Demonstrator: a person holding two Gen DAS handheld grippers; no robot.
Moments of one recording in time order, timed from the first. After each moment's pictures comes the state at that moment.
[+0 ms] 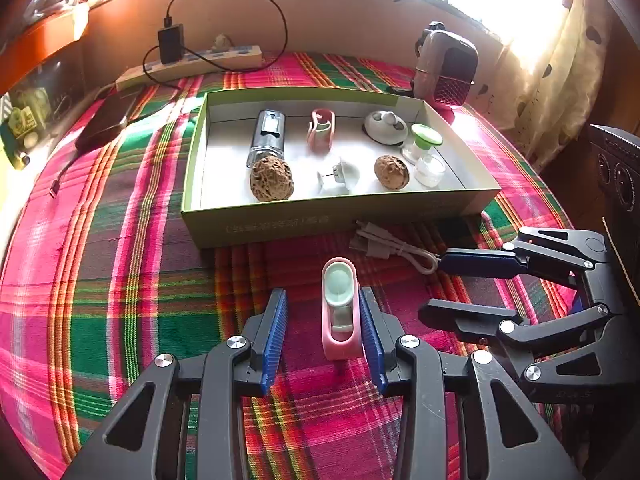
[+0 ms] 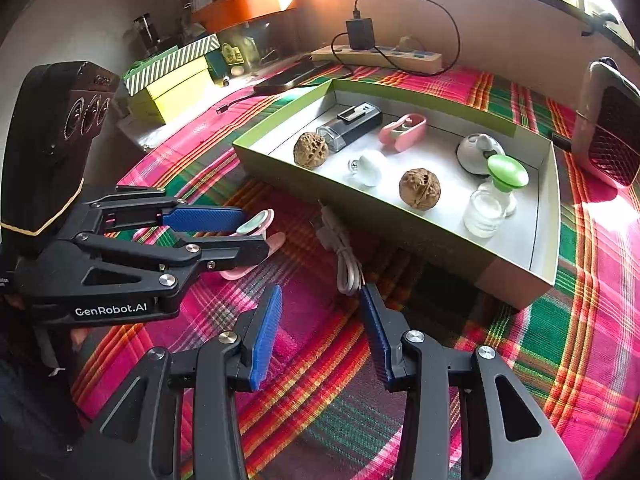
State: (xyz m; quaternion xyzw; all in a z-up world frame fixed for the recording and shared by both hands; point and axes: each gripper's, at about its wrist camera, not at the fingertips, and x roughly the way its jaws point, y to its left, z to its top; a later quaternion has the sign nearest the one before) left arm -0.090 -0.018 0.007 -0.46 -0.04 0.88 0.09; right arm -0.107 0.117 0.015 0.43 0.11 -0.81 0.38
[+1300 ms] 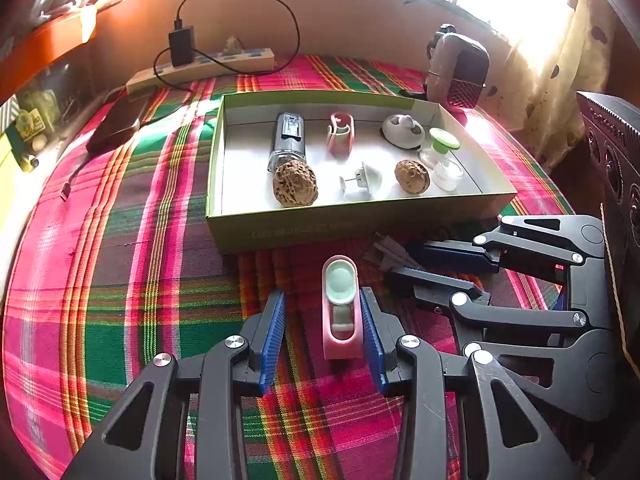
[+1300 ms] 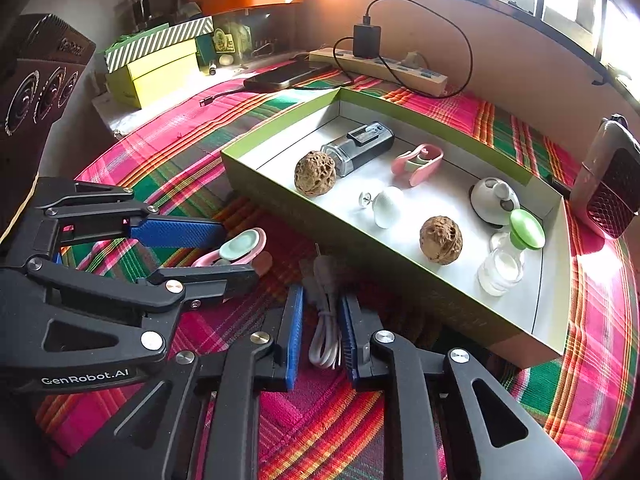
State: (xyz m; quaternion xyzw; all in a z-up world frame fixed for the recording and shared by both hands) left arm -0.093 -0.027 0.005 -0.46 -0.03 0.88 0.08; right arm -0.111 0.071 0.010 0.40 0.18 -0.83 0.34
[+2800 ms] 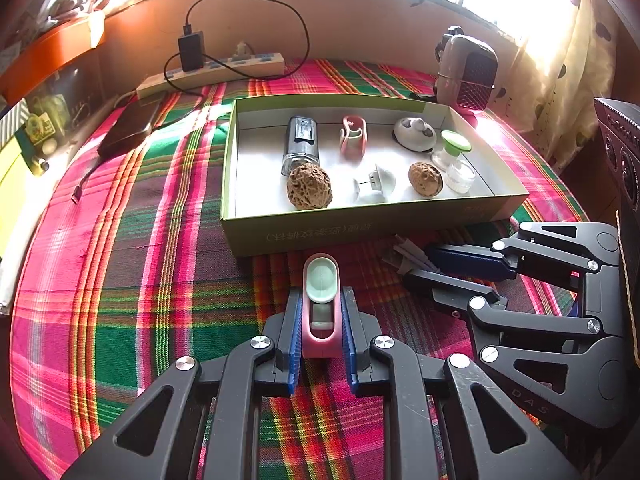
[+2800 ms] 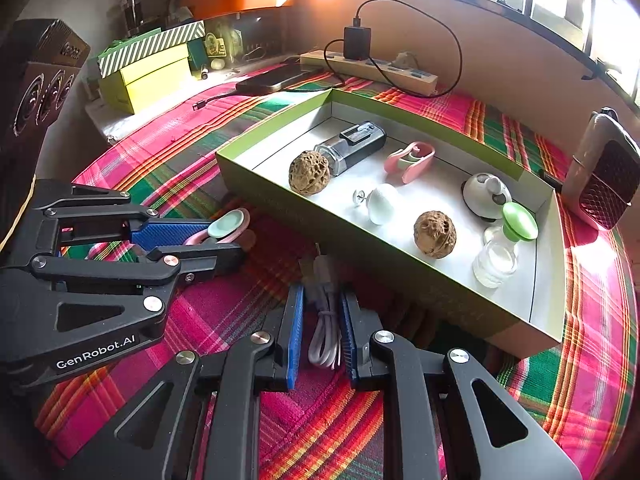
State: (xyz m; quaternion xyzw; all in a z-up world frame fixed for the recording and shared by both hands) left arm -0.092 -0.029 0.005 -0.45 -0.02 0.89 0.06; right arm -0.110 0.073 0.009 0.40 0.17 -0.84 0.33
